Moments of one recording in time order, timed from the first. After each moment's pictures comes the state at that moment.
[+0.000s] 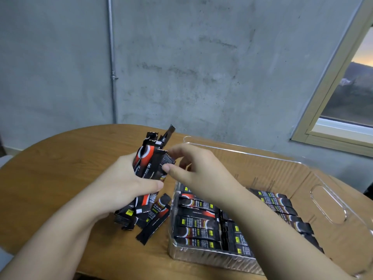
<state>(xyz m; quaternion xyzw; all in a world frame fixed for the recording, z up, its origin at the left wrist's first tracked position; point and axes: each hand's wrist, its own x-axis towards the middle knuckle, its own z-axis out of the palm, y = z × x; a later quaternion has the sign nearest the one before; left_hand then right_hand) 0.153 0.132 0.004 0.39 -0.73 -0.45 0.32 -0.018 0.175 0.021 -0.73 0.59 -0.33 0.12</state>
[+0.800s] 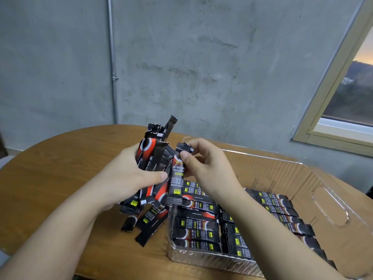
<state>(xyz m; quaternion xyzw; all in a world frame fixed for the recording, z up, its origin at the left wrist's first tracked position) 0.144 0.128 0.015 0.38 -0.72 -0.47 0.35 -0.028 0.169 0.010 -0.62 0.56 -0.51 0.20</state>
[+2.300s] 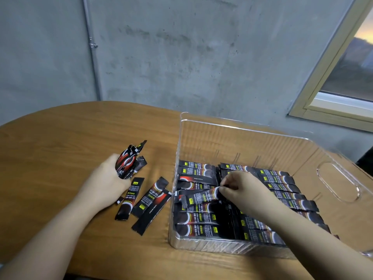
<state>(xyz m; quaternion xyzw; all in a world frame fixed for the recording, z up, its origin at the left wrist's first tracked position) 0.154 0.061 -0.095 0.57 -0.72 -0.31 0.24 -0.099 0.200 -0.060 -0.55 0.80 -0.21 0.16</state>
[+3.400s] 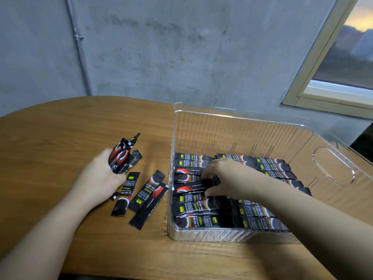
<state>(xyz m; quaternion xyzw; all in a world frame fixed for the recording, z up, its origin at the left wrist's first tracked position) 0.154 0.058 -0.098 0.55 -0.74 -0.30 0.26 -0.093 0.176 -0.050 -0.69 0.71 0.06 0.11</state>
